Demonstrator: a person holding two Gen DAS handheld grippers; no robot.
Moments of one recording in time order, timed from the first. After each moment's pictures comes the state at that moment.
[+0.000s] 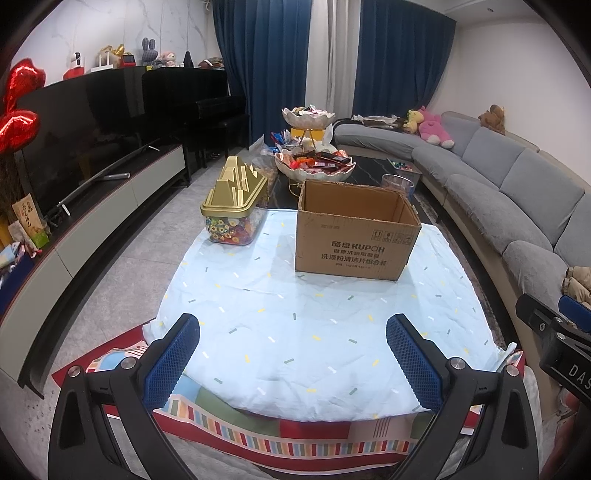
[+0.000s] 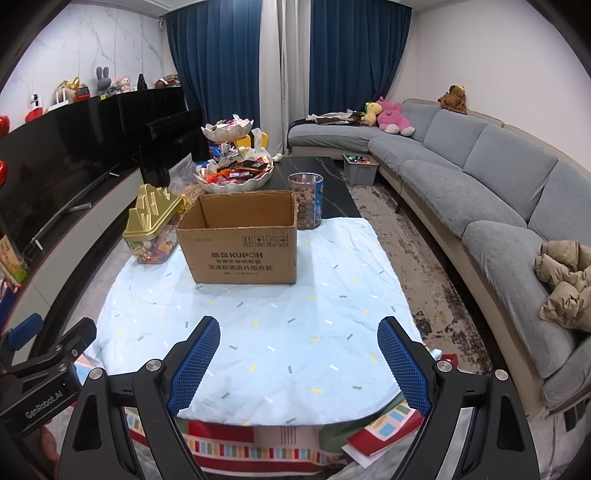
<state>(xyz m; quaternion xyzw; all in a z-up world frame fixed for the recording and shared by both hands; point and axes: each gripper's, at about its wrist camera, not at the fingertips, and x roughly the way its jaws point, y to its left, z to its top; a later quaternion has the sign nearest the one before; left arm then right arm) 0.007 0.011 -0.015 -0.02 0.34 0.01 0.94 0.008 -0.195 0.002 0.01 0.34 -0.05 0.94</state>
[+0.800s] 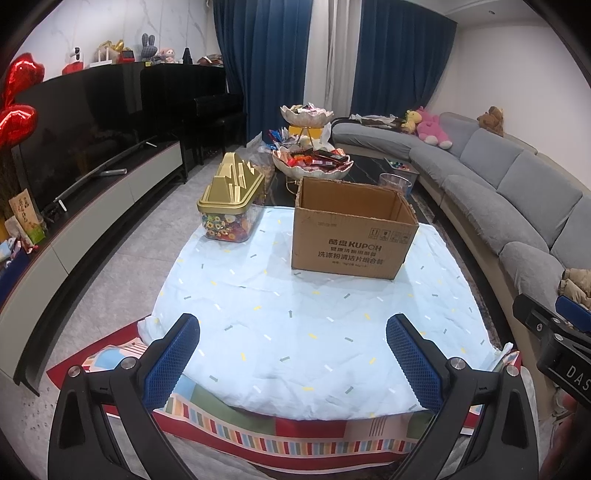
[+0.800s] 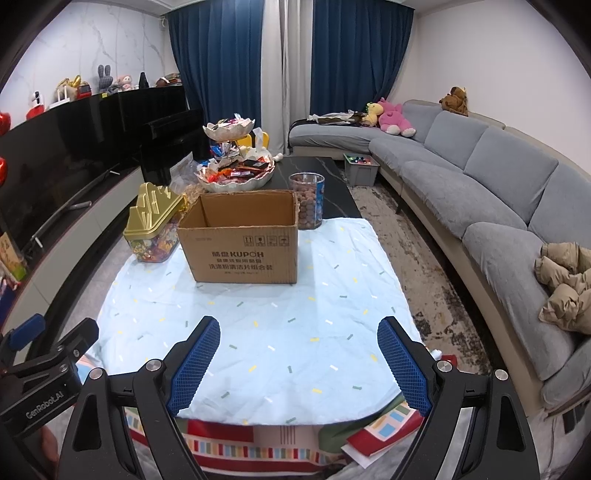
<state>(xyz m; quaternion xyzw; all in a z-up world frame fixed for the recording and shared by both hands) 0.009 0.013 -0.016 -0.02 0.35 0.00 0.94 0.008 -0.195 0.002 0.01 0.34 -0.05 0.94</state>
